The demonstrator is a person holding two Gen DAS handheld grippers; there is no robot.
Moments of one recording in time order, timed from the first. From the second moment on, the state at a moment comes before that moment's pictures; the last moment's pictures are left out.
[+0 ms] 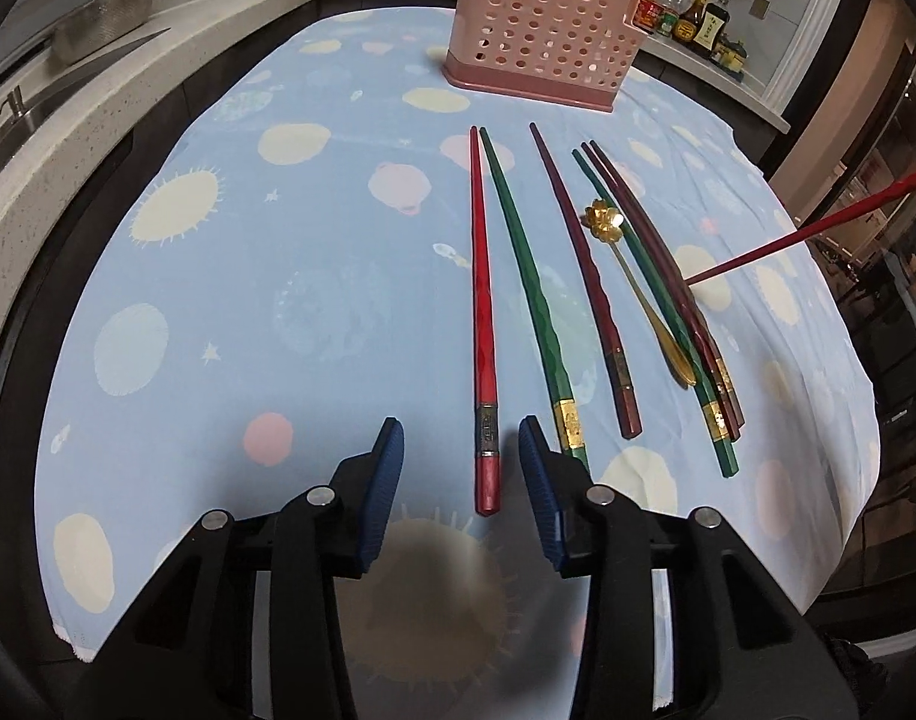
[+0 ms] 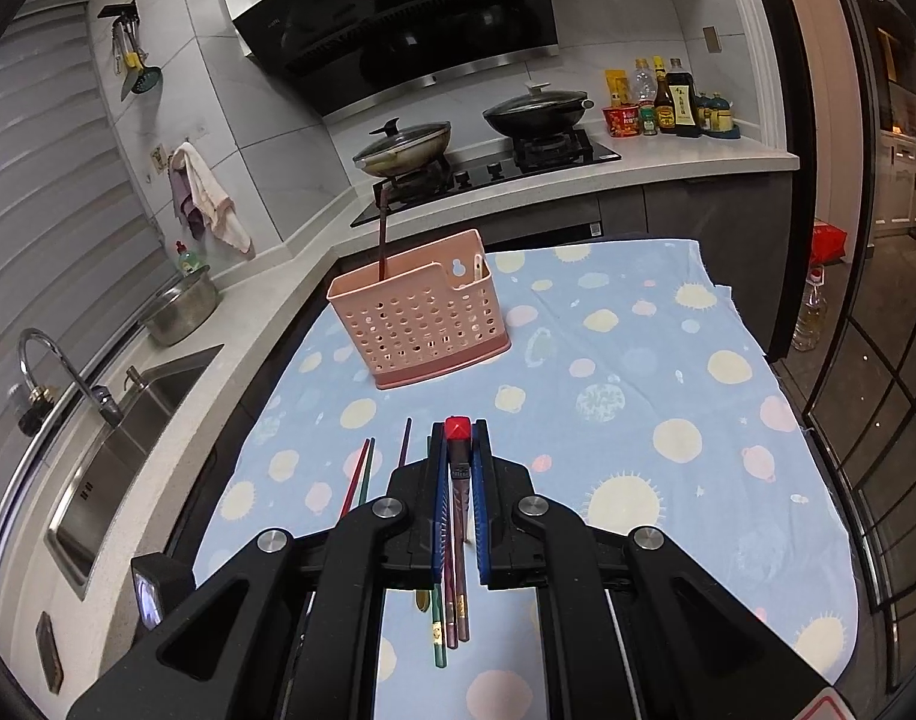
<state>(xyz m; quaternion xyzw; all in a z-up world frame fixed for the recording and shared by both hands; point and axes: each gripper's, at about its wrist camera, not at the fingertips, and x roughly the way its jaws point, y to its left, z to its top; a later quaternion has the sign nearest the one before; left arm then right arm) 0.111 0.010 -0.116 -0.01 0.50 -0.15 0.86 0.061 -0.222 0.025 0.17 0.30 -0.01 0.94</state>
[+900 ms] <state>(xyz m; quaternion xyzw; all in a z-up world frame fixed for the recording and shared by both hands) 0.190 0.037 0.127 -0.08 0.30 -0.18 0.93 0.135 -0.253 0.129 0.15 0.21 -0.01 0.97</state>
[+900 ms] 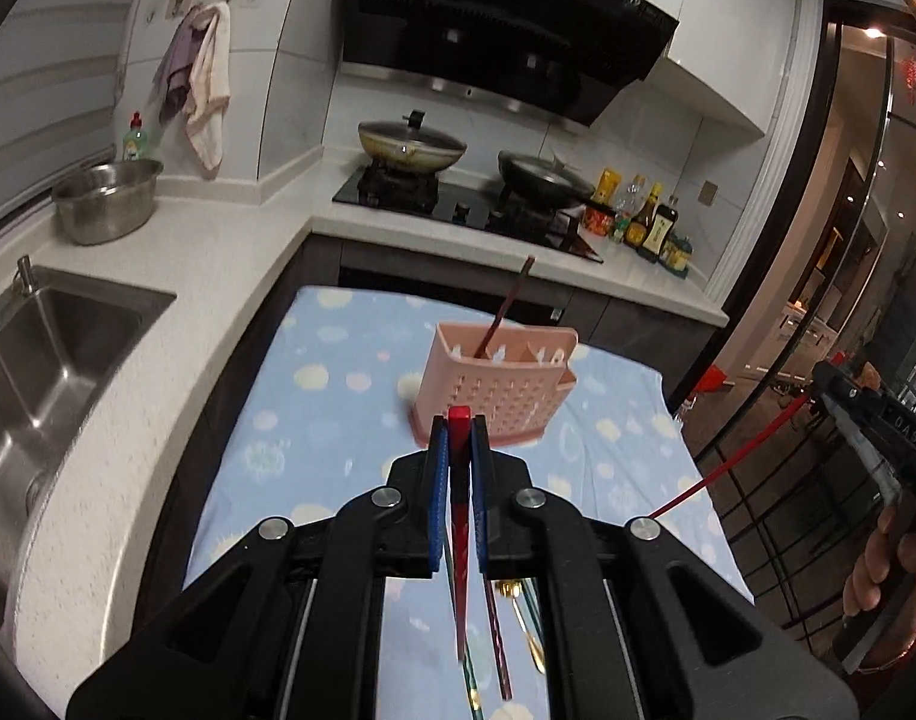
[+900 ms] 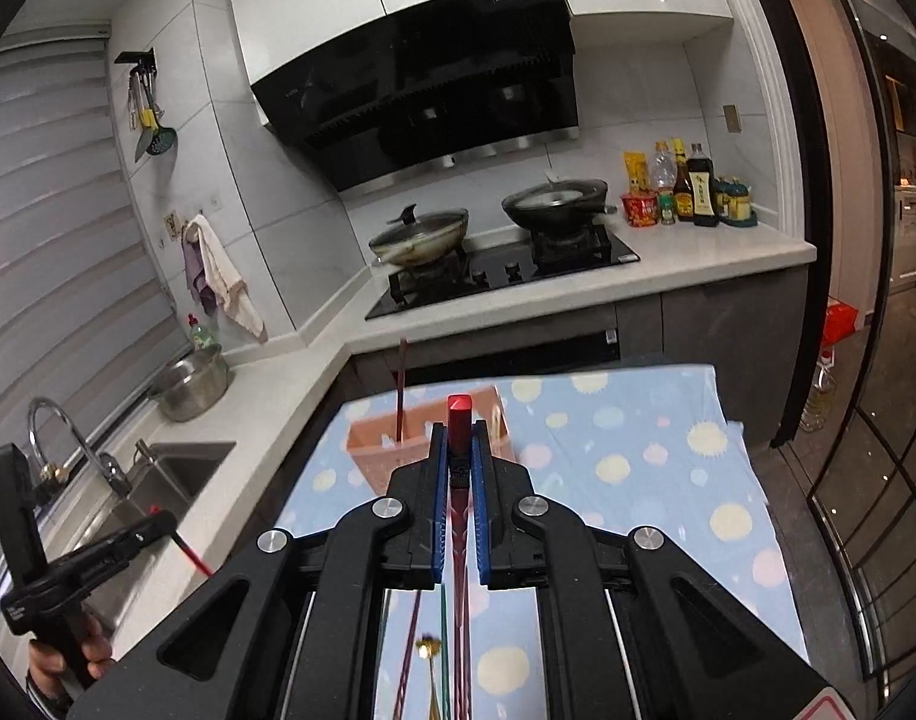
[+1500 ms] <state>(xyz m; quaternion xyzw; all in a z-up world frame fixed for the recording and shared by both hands) 0.335 -0.026 0.212 -0.06 0.20 -0.18 0.96 0.300 -0.261 0.170 0.18 0.19 0.00 0.97</state>
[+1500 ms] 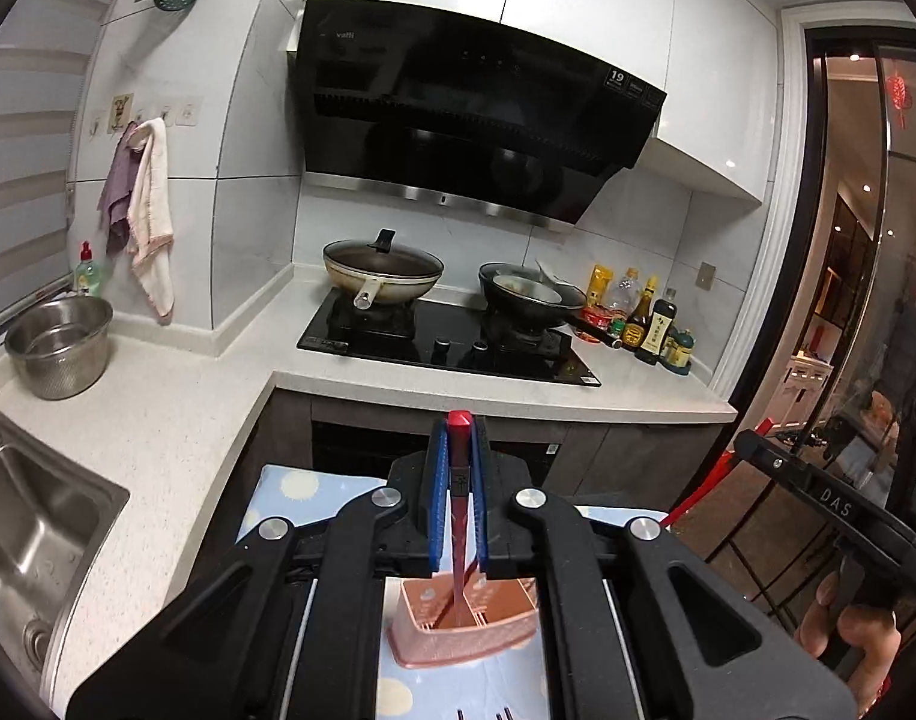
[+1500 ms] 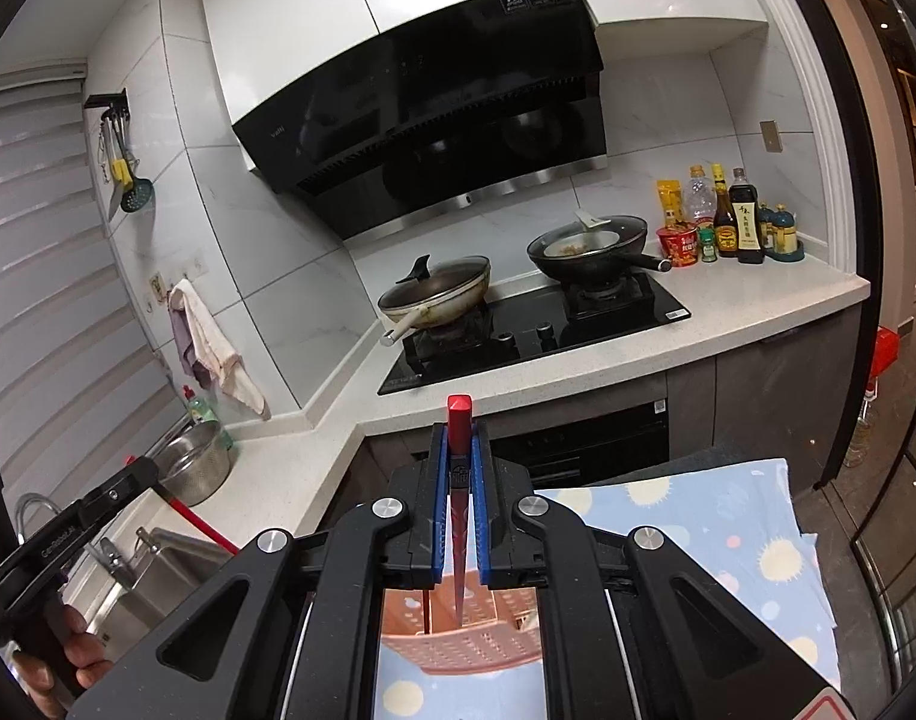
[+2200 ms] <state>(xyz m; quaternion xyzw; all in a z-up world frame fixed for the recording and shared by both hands) 0.385 -0.041 0.122 -0.04 0.30 -0.14 0.94 0.354 -0.234 0.073 0.15 0.30 -0.01 0.94</state>
